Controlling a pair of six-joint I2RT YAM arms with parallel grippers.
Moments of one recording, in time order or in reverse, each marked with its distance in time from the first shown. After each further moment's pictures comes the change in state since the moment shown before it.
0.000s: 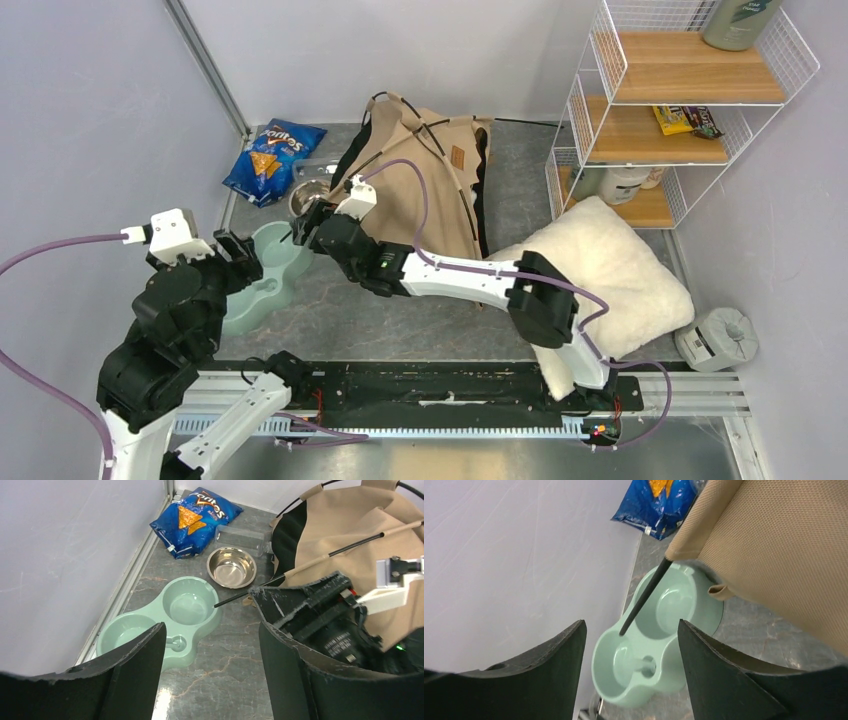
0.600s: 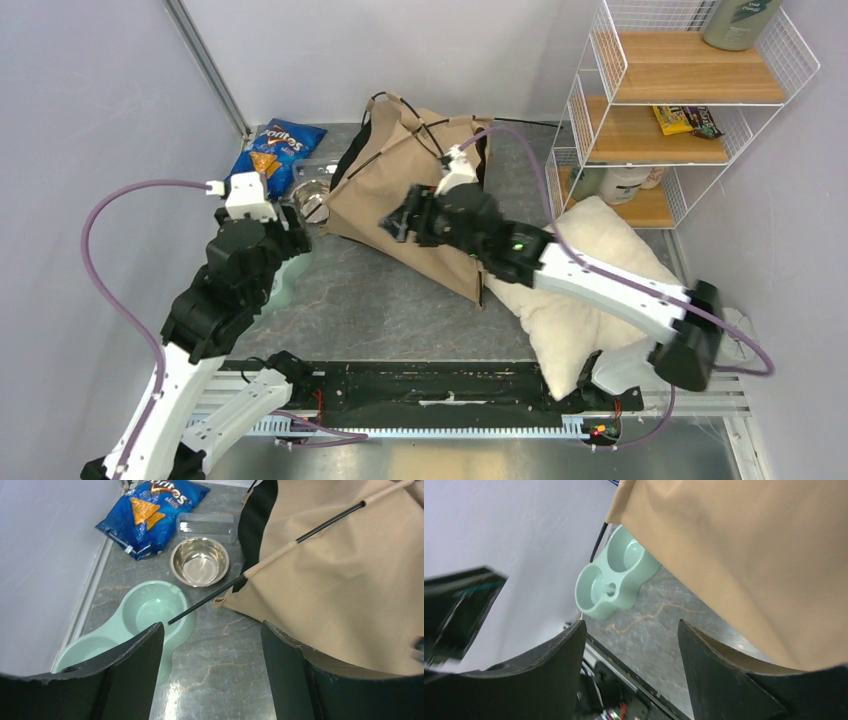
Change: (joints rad) left arm 0.000 0.158 -0.188 0.299 0.140 0.086; right arm -0.249 -0.745 -0.536 -0.272 -0.481 -0.162
